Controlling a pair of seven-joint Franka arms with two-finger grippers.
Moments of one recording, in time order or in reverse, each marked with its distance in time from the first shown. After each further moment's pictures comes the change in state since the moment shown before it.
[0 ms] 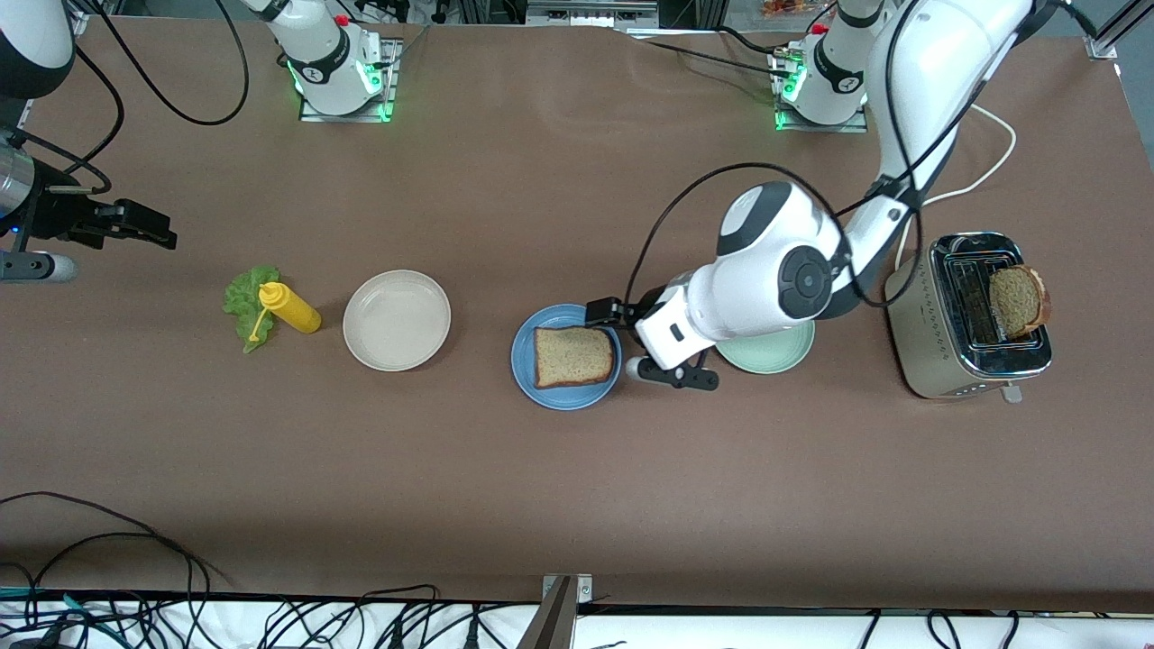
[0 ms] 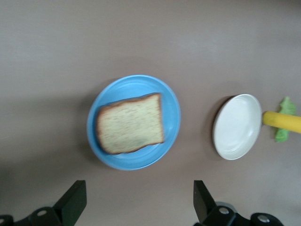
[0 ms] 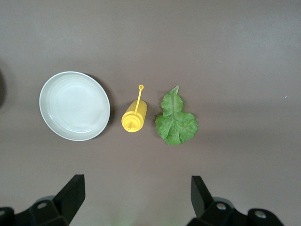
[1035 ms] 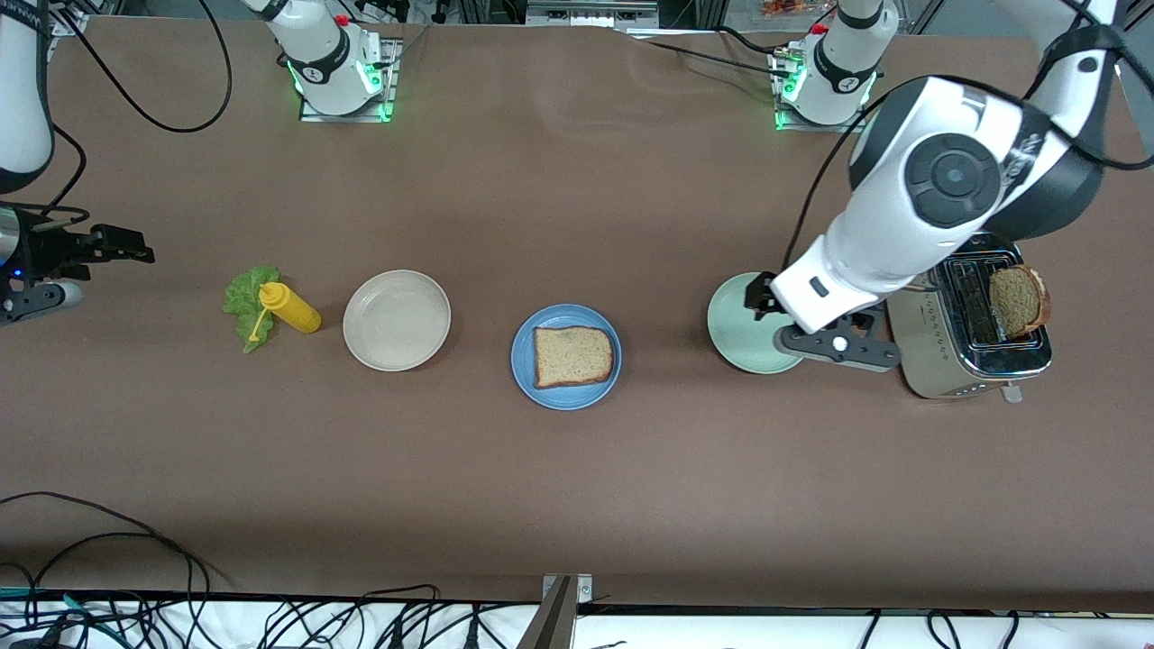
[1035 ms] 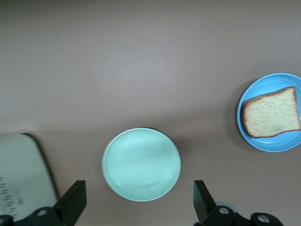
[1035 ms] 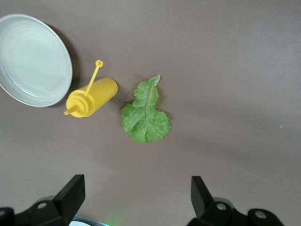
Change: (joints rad) left arm 0.005 -0.309 0.239 -0.020 0.274 -0.362 0.156; right arm -0.030 0.143 -0.130 -0.027 -0.001 0.054 -0.454
